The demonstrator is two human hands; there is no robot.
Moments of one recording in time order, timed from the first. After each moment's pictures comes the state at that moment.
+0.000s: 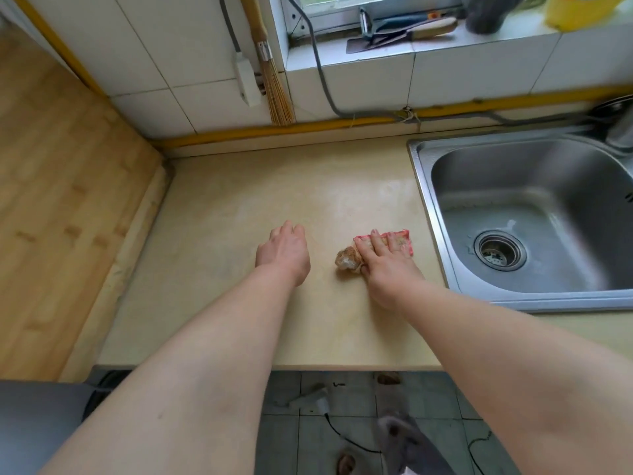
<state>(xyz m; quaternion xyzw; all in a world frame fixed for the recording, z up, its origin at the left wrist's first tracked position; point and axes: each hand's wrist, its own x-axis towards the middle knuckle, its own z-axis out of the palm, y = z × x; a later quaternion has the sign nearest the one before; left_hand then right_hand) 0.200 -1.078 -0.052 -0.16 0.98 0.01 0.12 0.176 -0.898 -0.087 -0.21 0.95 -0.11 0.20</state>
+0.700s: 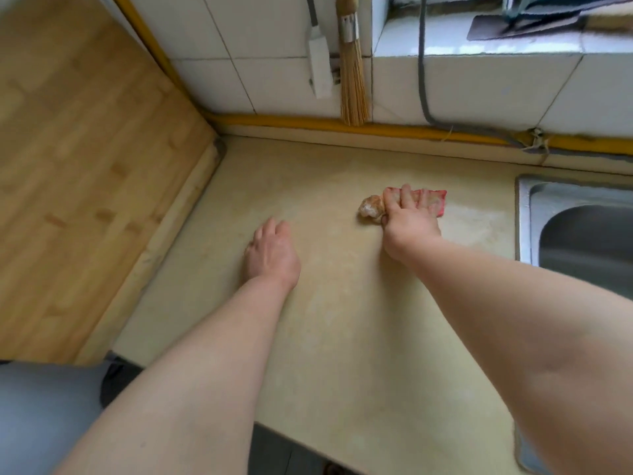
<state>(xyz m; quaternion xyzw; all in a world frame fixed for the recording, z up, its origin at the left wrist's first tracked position) 0.153 -1.157 -0.074 -0.38 0.92 0.04 0.05 0.006 -1.008 -0.091 -0.25 0.95 -0.09 0.18</state>
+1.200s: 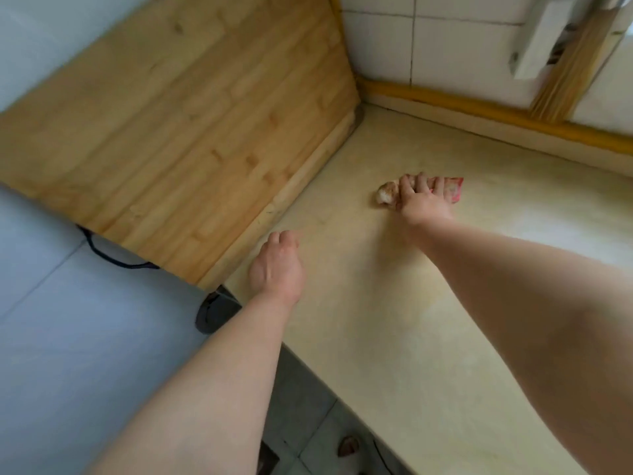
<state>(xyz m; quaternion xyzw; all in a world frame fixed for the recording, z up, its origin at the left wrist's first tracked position) 0.297 -1.234 -0.059 -0.54 0.84 0.03 0.01 0.076 -1.180 -0.087 -0.40 0.90 -0.08 0.18</state>
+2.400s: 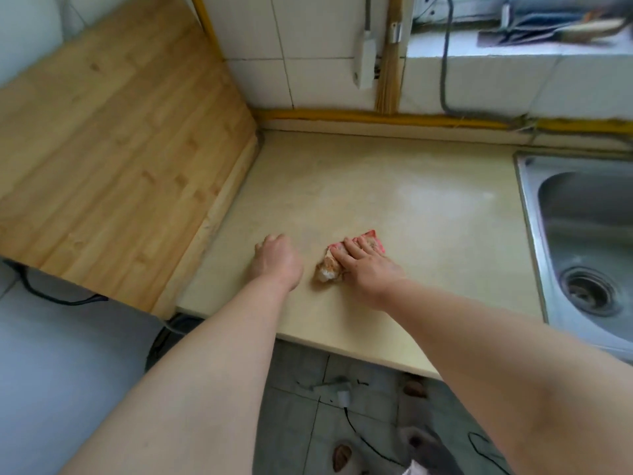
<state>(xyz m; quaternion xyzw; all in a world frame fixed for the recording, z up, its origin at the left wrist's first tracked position) 0.288 -1.188 -0.047 -0.38 0.91 0.12 0.07 0.211 -1.042 -0.075 -0.41 0.88 -0.06 0.24</state>
